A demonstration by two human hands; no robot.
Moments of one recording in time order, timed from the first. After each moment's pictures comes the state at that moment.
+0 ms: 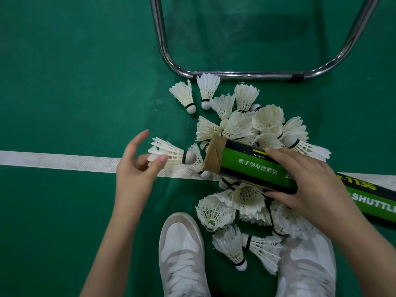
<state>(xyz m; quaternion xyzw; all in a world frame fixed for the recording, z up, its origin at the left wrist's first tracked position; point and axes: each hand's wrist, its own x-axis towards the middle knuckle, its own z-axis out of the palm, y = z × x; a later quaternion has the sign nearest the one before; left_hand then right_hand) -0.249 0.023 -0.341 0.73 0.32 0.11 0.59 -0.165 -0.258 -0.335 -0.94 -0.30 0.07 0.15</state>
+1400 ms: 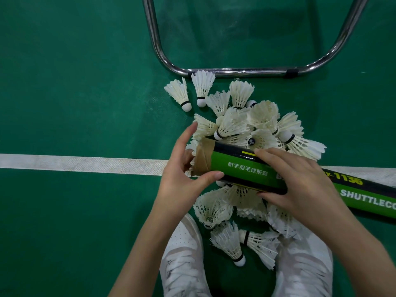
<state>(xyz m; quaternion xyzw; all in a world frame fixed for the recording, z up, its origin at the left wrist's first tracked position) -0.236 -0.039 -0.322 0.75 0.20 -0.02 0.63 -0.175 -0.254 -0.338 -0.93 -0.33 0.06 0.16</state>
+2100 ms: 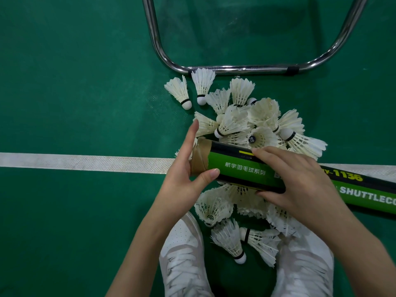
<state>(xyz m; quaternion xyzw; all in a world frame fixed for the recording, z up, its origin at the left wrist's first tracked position) -0.238 -0.040 -0.324 0.71 0.14 -0.06 0.69 -0.177 -0.254 -0.336 -0.92 -0.34 0.07 0.17</state>
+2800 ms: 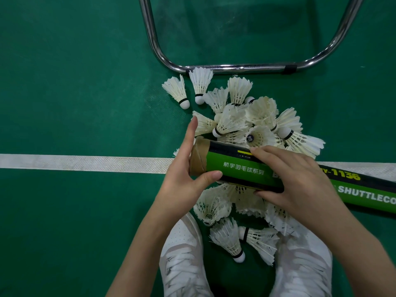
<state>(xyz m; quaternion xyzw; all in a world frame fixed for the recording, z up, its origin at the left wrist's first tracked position) -0.235 -0.044 -0.322 0.73 0.13 -0.05 0.67 -0.178 -0.255 -0.336 -0.92 -0.34 0.06 0.17</state>
